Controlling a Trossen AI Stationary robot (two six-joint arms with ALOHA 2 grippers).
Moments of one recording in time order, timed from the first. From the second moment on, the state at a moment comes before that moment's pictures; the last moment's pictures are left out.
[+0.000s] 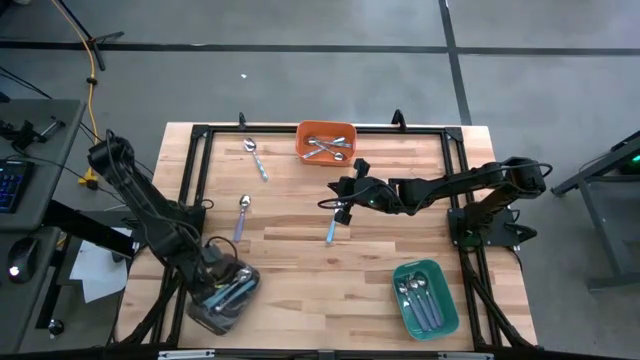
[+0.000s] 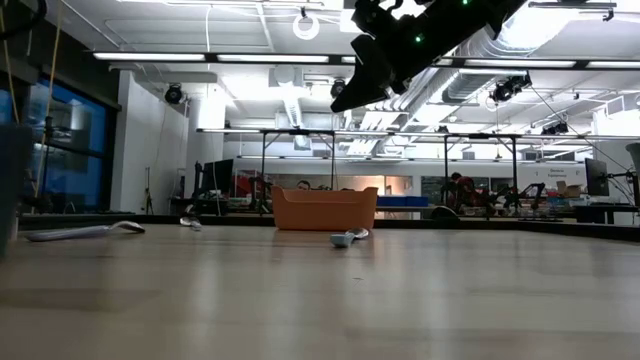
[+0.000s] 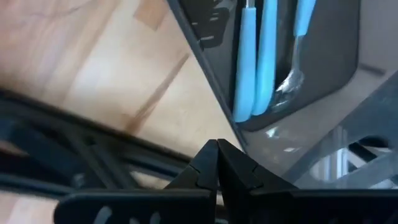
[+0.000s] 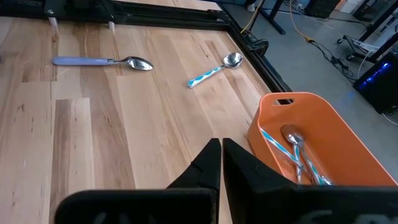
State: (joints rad) left arm -0.91 1.14 0.67 -0.86 0.23 -1.53; right arm 0.03 1.55 0.97 0.08 0.46 -0.04
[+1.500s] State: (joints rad) left arm -0.17 1.09 0.42 0.28 0.09 -0.15; right arm 0.19 1.65 0.97 -0.14 0.48 0.51
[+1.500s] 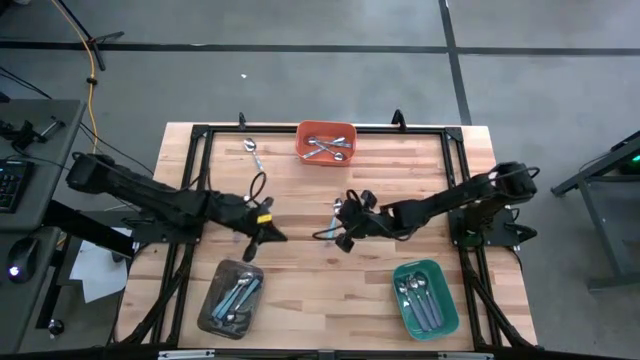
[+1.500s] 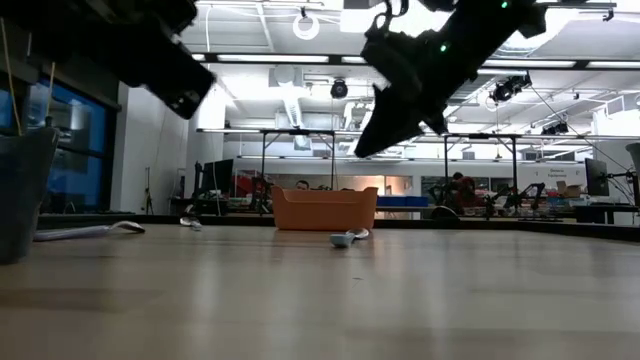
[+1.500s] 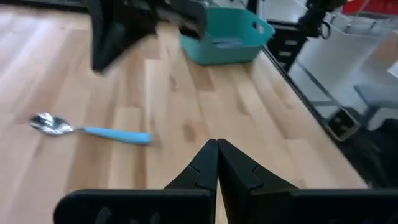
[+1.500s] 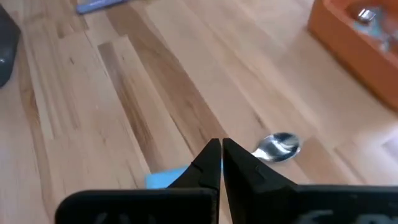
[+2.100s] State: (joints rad) left arm 0.09 1.53 0.42 0.78 0.27 -0.15; right arm -0.03 1.74 0.97 -0.09 0.34 0.52
